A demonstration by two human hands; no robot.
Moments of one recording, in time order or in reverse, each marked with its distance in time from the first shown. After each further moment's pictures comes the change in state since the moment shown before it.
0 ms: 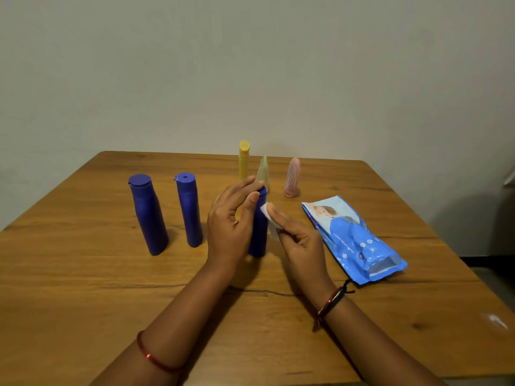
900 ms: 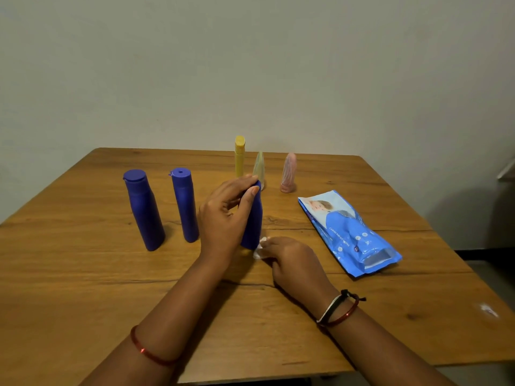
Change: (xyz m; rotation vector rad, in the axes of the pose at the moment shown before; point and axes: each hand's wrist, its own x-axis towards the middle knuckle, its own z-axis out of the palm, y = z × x) left_hand -0.001 0.016 -0.006 -0.004 0.036 -0.029; right_hand -0.020 0.002 -0.010 -0.837 -0.404 -0.064
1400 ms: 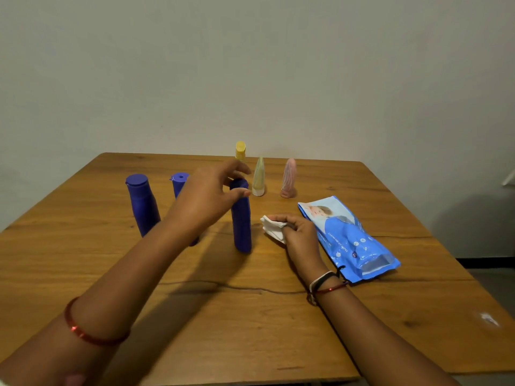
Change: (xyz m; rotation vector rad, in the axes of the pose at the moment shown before) left_hand 0.059 0.038 -0.034 0.487 -0.504 -0.153; right_hand 0.046 0.023 0.004 0.772 0.305 0.479
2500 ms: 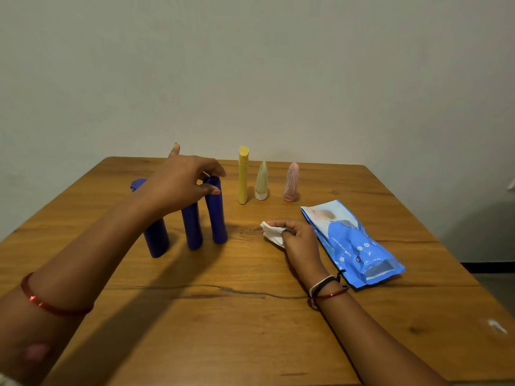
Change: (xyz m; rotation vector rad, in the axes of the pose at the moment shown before) left_hand 0.022 -0.033 -0.048 0.348 -0.121 0.102; right_hand 0.005 0.006 0.005 0.008 -0.016 -0.055
